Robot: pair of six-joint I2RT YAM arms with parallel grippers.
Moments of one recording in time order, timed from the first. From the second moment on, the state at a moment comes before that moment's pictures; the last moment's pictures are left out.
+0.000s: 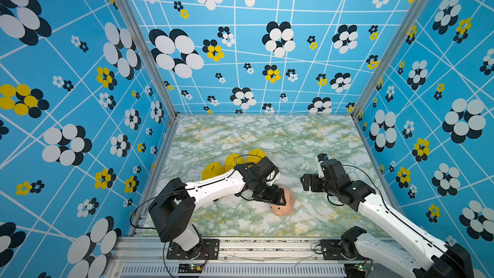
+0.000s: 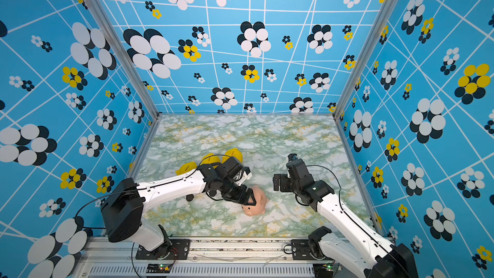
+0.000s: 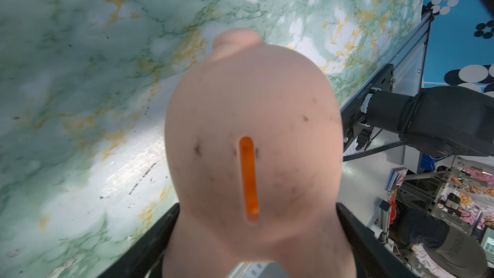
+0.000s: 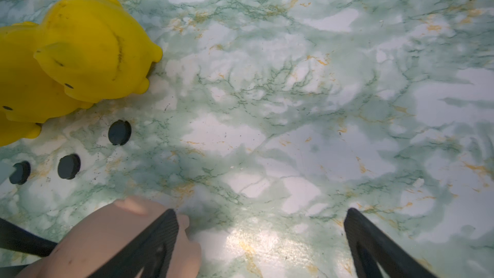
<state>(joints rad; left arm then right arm) -0.89 1.59 1.05 -0.59 0.52 -0.59 0.49 0.97 0.65 -0.56 0.07 0.41</state>
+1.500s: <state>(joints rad) -0.88 1.49 1.05 -0.52 0.15 -0.54 0.73 1.07 0.44 -0.26 -0.08 0.59</state>
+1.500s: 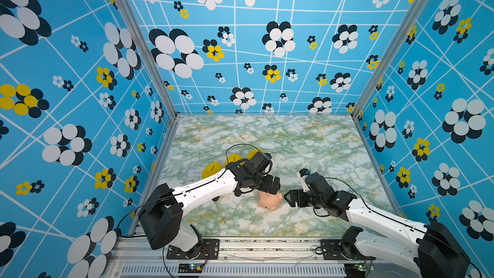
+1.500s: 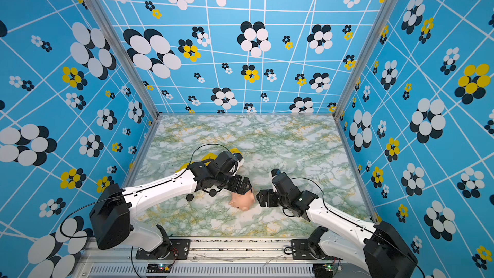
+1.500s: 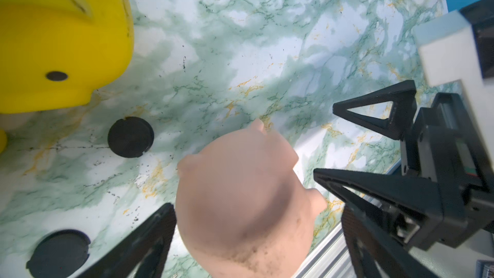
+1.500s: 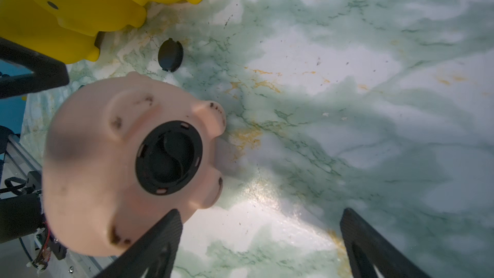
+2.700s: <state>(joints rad) -1.04 1.54 0.85 -0.17 -0.28 -0.80 0.86 1.06 0.40 -0.20 -0.02 0.70</state>
